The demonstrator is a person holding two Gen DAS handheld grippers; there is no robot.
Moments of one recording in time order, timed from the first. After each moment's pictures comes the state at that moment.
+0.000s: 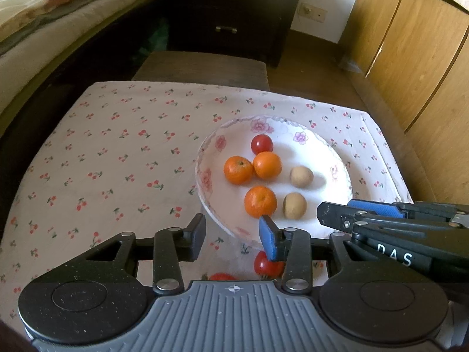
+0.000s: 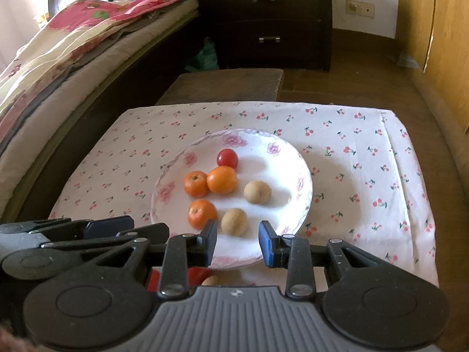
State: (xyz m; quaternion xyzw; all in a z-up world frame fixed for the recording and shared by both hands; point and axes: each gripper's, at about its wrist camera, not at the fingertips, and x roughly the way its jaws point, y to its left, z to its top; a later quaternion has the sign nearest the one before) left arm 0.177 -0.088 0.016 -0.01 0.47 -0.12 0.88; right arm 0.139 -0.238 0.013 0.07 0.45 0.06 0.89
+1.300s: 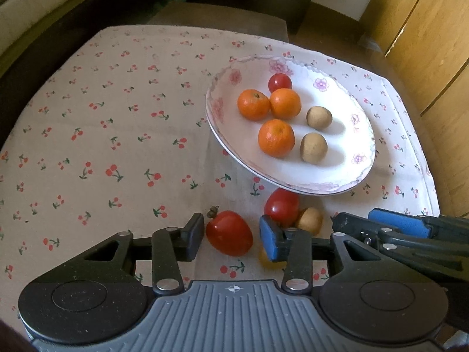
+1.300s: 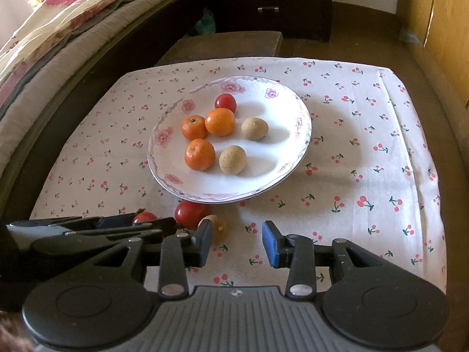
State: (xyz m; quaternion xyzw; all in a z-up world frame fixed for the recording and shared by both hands) left arm 0.162 -0.088 -0.026 -0.03 0.52 -0.09 0.85; right arm 0.115 -0.237 -0.010 0.07 0.49 0.07 0.86
